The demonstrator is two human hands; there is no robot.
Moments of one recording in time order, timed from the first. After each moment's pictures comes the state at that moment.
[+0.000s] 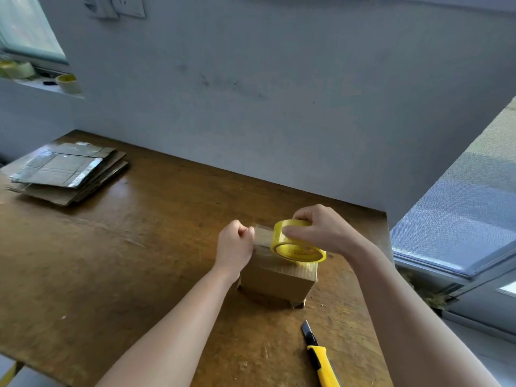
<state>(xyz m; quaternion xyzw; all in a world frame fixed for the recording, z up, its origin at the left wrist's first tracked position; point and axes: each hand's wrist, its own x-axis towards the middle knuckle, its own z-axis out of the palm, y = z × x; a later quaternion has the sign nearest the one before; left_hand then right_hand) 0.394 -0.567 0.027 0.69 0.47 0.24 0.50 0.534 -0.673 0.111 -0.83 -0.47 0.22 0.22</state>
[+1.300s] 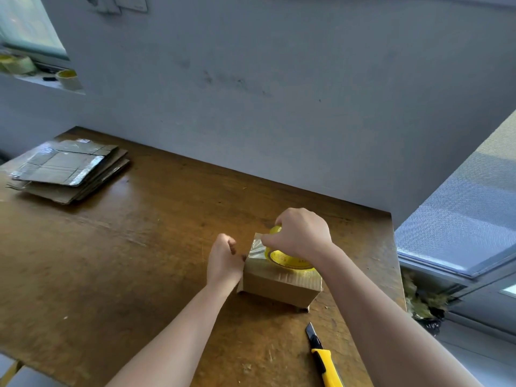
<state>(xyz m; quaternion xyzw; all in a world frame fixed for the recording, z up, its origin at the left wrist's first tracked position) 0.377 -0.555 -0.012 0.71 0.56 0.17 0.41 0.498 -0.629 0.089 -0.87 -0.48 0.06 0.10</state>
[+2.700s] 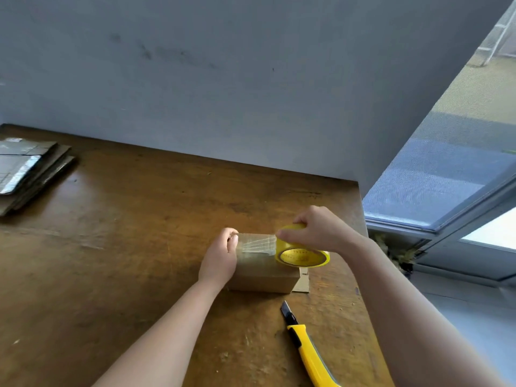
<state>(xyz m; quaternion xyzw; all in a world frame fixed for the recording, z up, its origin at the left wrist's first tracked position) 0.412 -0.576 -0.057 0.81 0.38 0.15 0.42 0.581 -0.717 0.060 -0.85 -0.44 0.22 0.19</state>
